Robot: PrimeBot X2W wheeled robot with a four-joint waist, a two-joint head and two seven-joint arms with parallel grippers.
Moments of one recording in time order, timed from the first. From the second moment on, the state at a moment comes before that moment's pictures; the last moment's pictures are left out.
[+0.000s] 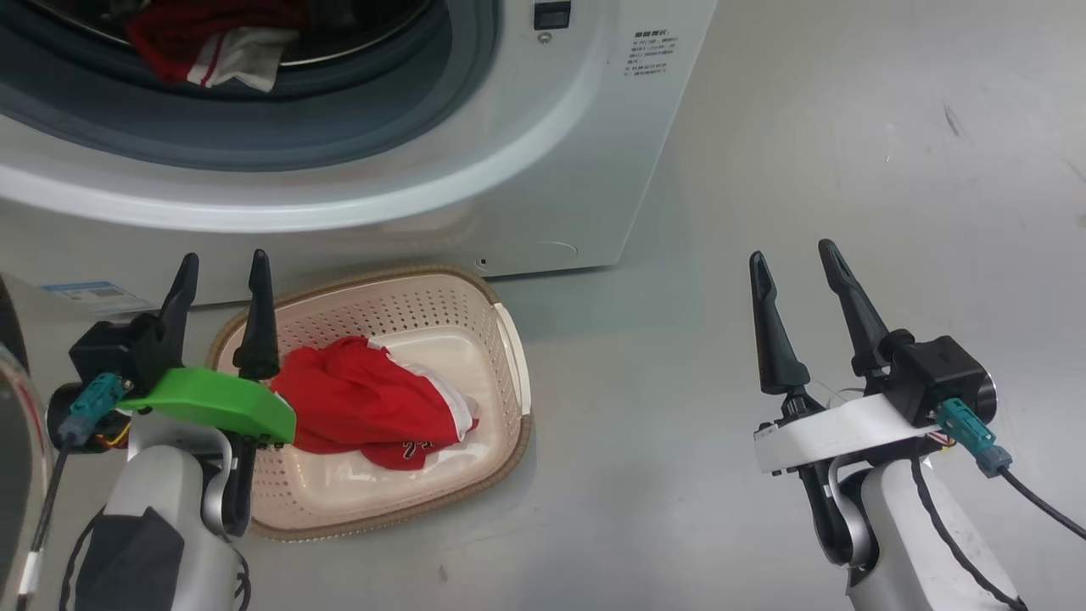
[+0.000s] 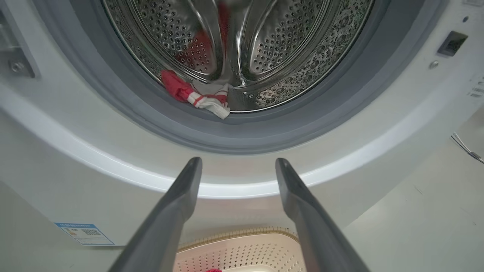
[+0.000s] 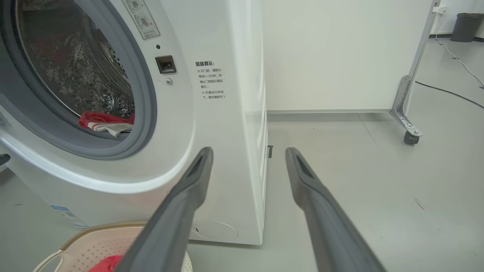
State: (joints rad) left arm -0.43 0.07 -0.08 0.52 -0.38 -0.10 -0.25; right arm -0.21 -0.05 0.26 0.12 0.30 -0.03 -0.26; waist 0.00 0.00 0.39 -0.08
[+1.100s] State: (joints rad) left arm -0.02 0.08 -0.13 0.27 -0.32 -0.04 -0.24; right arm 0.02 -0.05 0.24 0.17 0.30 0.00 -0.26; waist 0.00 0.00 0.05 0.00
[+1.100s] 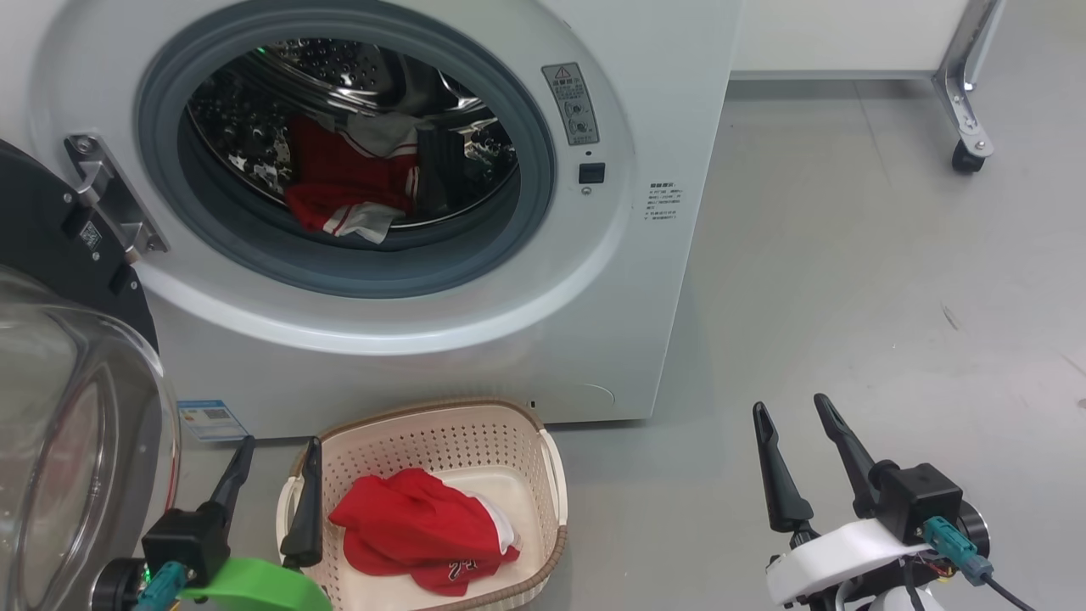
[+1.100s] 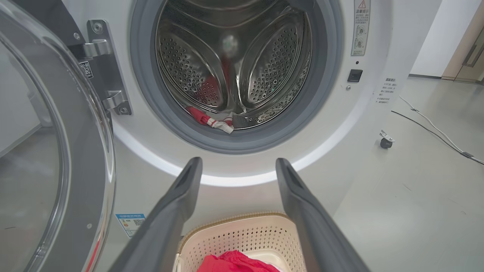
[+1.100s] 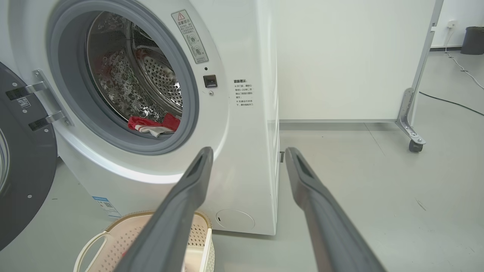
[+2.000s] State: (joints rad) left arm 0.09 0.08 -0.13 0.11 -0.32 0.00 -0.17; right arm 0.05 -0.04 0.25 0.16 0.30 0.00 -0.26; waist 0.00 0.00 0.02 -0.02
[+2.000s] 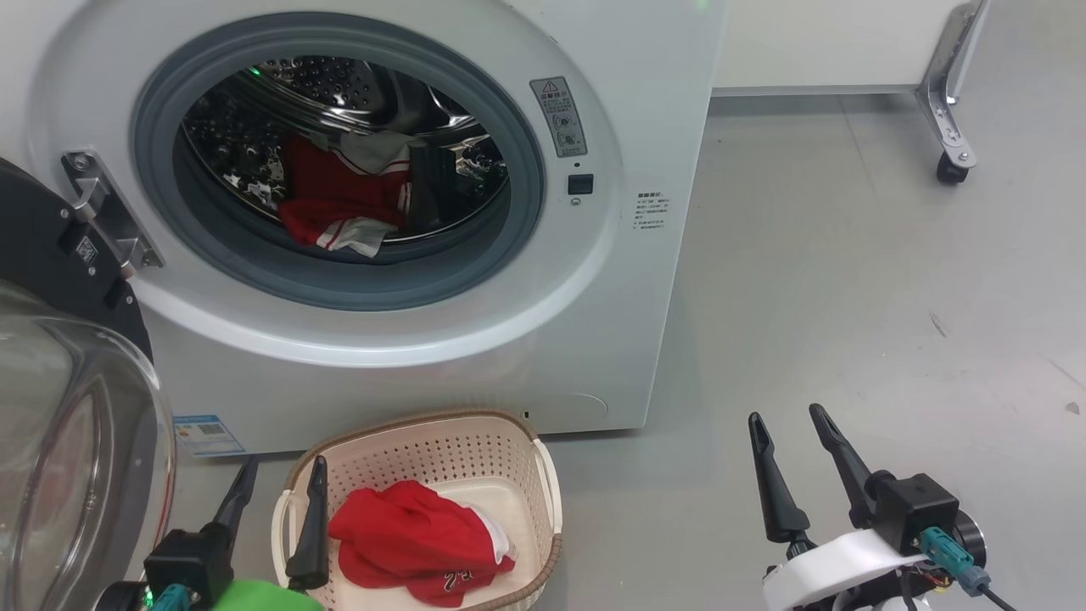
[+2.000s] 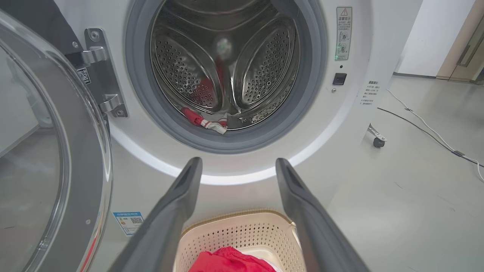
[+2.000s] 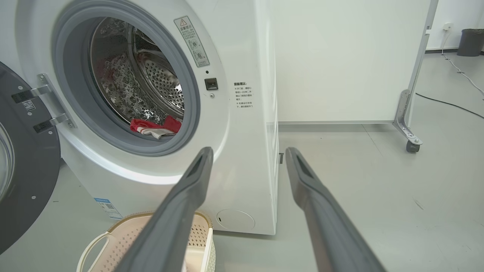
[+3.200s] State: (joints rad) left arm -0.33 0.12 -0.17 0.26 -0.36 -0.01 0.23; right arm -0.09 -0.05 0.32 0.04 0.31 0.00 -0.26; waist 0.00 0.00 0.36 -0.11
